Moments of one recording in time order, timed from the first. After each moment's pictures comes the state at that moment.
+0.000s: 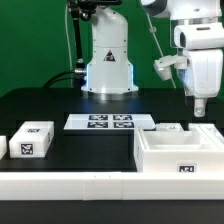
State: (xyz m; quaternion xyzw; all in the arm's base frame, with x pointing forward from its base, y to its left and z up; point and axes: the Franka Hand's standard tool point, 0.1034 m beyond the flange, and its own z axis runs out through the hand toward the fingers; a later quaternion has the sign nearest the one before) arm 0.457 0.158 0.064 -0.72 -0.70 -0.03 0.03
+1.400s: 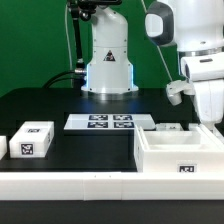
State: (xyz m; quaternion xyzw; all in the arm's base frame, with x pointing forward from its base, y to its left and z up) arm 0.426 0.192 0.011 -0.74 -0.66 -0.05 0.05
